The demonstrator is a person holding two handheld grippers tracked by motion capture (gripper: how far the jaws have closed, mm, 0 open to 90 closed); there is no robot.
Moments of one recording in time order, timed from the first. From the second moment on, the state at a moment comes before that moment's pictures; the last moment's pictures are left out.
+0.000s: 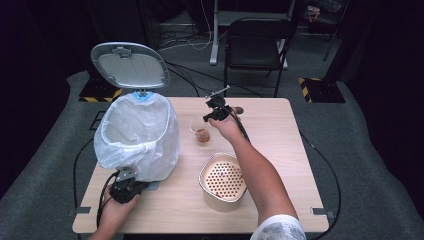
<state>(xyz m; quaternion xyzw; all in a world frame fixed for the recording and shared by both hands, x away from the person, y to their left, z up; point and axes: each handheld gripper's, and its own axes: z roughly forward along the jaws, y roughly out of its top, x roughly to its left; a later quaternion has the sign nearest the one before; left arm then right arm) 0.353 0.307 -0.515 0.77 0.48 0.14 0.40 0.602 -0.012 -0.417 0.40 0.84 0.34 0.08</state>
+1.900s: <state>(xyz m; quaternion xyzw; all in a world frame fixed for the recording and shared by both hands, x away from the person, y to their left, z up) 0.353 0.310 -0.514 0.78 0.47 0.14 0.38 0.517 -0.175 -0.425 0.49 0.79 0.36 0.09</state>
